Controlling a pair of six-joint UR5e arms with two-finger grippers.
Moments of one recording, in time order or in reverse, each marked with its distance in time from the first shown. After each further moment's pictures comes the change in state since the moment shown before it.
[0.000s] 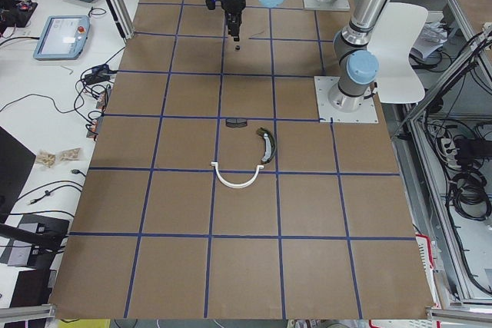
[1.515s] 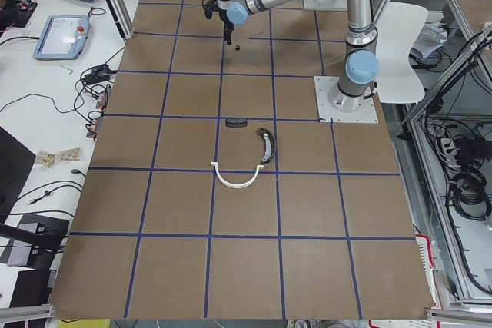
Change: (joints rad) left arm -0.352 -0.391 -0.054 0.468 0.000 -0.339; right arm -1.137 0.004 -0.022 -0.026 -0.086 -1.911
